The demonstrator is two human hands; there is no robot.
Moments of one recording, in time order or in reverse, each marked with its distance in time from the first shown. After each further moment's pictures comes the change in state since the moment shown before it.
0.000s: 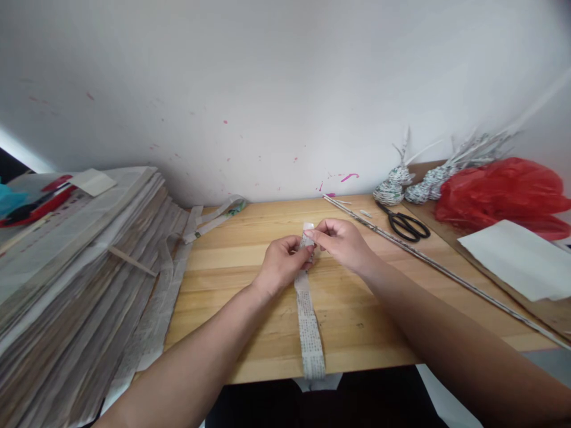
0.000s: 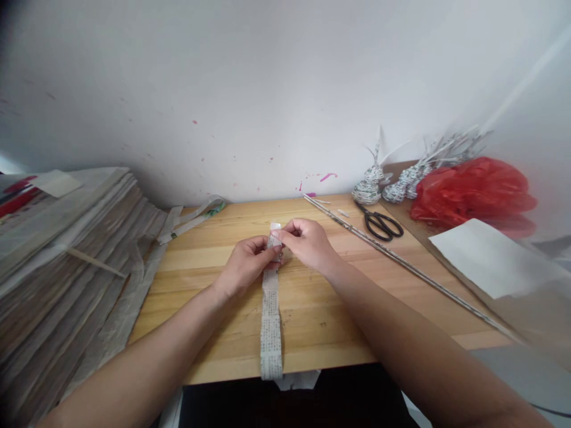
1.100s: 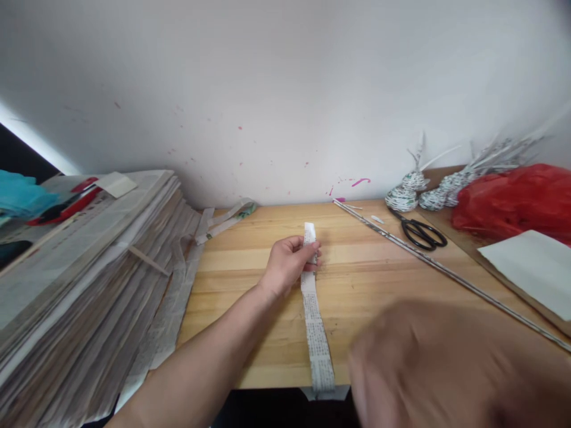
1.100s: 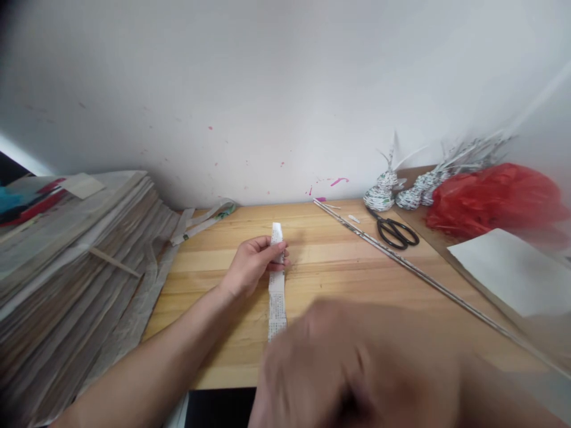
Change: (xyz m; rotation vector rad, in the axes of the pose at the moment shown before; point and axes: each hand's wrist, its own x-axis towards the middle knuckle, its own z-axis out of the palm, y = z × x) left_hand -0.001 0.017 -0.002 -0.202 0.119 -0.112; right_hand -0.072 -0.113 -0.034 0.310 -1.062 -0.264
